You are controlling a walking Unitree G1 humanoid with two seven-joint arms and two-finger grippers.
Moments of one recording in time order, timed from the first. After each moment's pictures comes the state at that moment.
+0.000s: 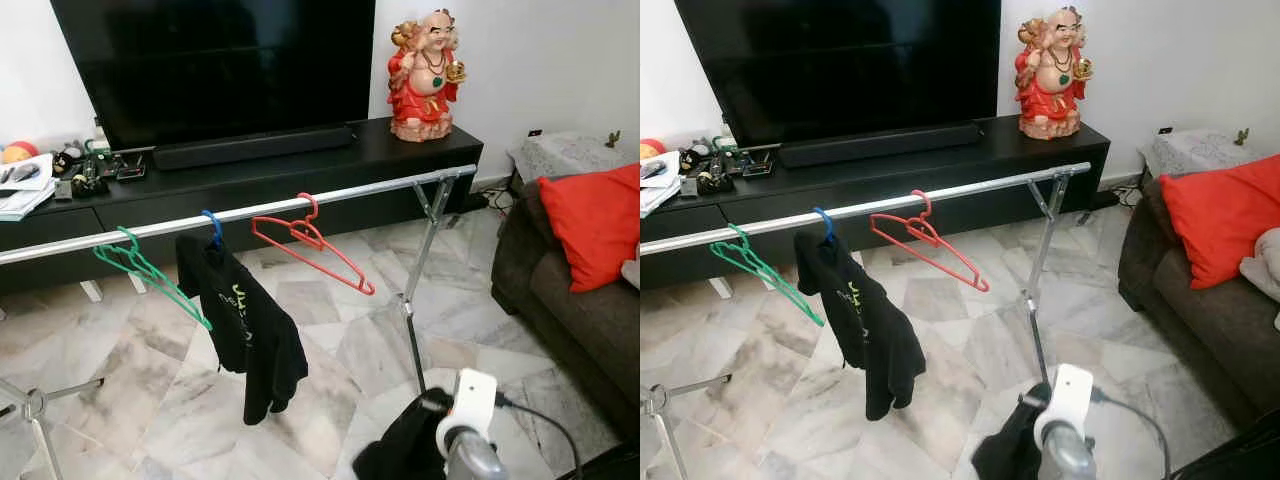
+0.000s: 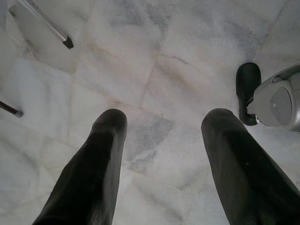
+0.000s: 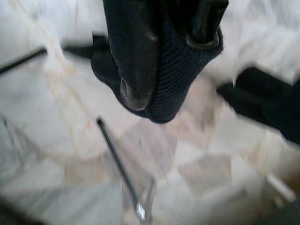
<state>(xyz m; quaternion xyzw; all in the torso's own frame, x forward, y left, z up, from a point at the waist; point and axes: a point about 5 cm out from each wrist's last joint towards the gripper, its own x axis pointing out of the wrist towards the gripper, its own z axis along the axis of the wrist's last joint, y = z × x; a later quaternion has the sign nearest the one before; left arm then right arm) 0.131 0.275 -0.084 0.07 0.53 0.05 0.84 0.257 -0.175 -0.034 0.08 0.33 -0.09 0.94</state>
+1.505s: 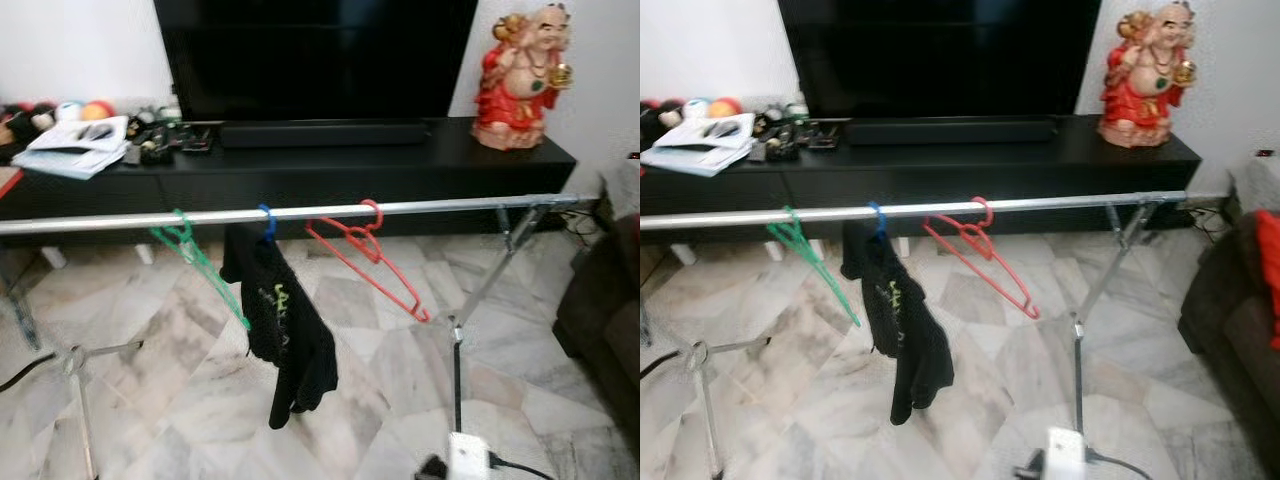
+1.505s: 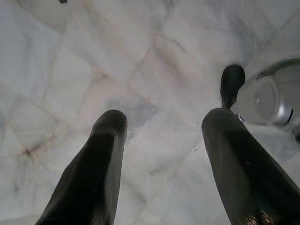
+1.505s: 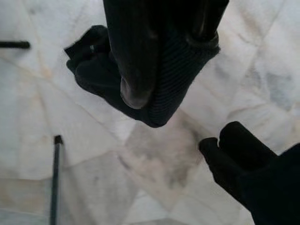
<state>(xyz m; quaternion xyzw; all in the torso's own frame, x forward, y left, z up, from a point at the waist) 0.117 0.272 -0.090 0.05 0.54 0.06 0.84 0.207 -0.169 -0.072 0.05 0.39 -0.05 0.92</state>
